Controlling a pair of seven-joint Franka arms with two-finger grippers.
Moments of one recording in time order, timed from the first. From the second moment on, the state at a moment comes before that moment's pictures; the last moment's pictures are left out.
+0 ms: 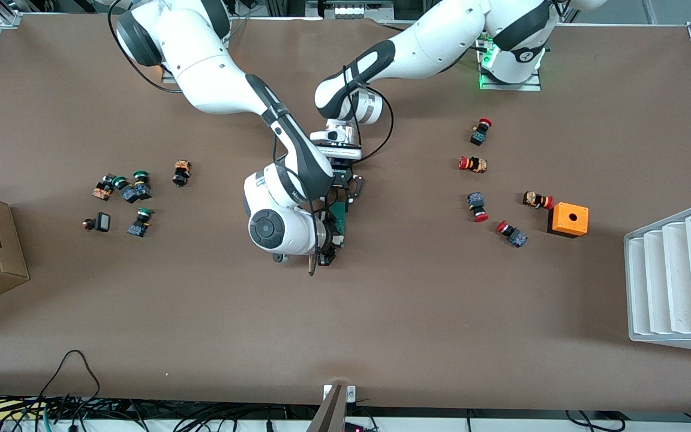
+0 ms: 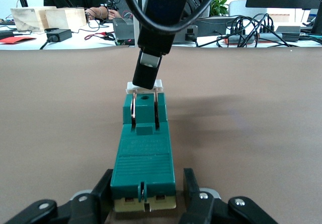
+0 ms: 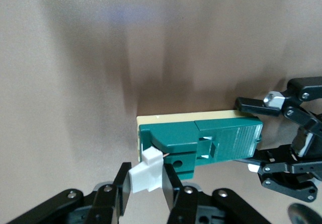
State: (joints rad) left arm -0.66 0.96 -0.45 -1.73 2.10 1.96 -2.51; right arm 0.64 1.07 -0.11 -0.94 0.49 1.98 1.97
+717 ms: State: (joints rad) left arm -0.66 0.96 -0.45 -1.73 2.10 1.96 -2.51; right arm 0.66 1.06 -0.11 -0.94 0.49 1.96 1.97
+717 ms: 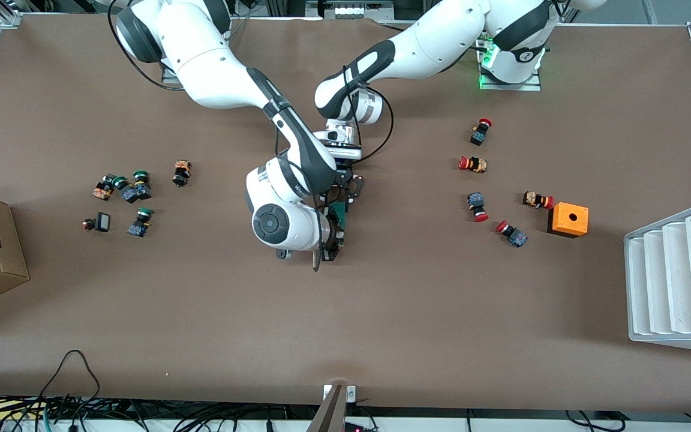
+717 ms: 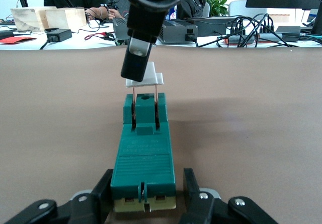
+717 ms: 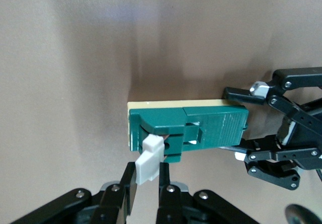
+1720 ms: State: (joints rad) left arm -0.66 0.96 -0.45 -1.73 2.10 1.96 -2.51; right arm 0.66 1.00 -0.11 -1.01 0.48 1.95 1.93
